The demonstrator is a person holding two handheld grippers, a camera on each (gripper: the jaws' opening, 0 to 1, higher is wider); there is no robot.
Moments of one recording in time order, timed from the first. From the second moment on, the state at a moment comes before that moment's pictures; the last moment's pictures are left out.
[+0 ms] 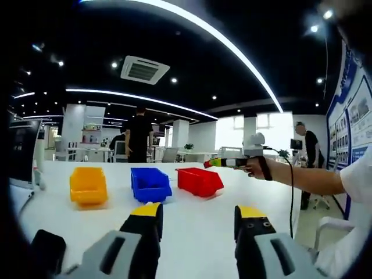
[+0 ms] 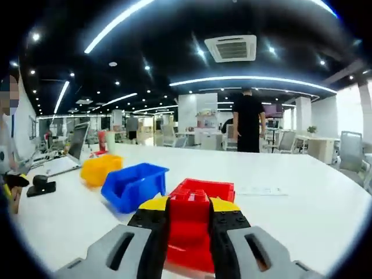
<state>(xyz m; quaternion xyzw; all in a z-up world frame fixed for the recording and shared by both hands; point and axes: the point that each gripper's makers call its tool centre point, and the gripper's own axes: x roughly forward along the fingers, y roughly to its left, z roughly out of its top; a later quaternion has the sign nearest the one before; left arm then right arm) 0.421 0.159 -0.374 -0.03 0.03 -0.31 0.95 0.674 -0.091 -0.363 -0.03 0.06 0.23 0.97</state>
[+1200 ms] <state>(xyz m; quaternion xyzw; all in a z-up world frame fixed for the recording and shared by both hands) 0.413 0.167 -0.360 -0.03 0.02 -0.30 0.95 0.454 -0.103 -0.329 -0.04 -0.02 0.33 0.94</state>
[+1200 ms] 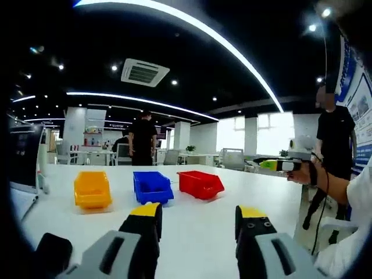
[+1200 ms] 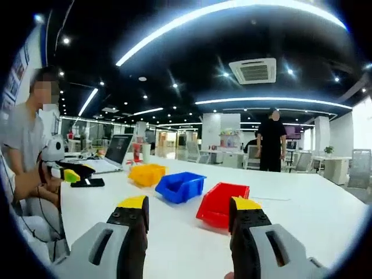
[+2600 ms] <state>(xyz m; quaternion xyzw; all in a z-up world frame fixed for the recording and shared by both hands) 0.412 0.173 -0.363 -0.04 0.03 -0.29 0.96 0.436 -0.101 -0.350 -0.04 0.02 0.33 0.94</state>
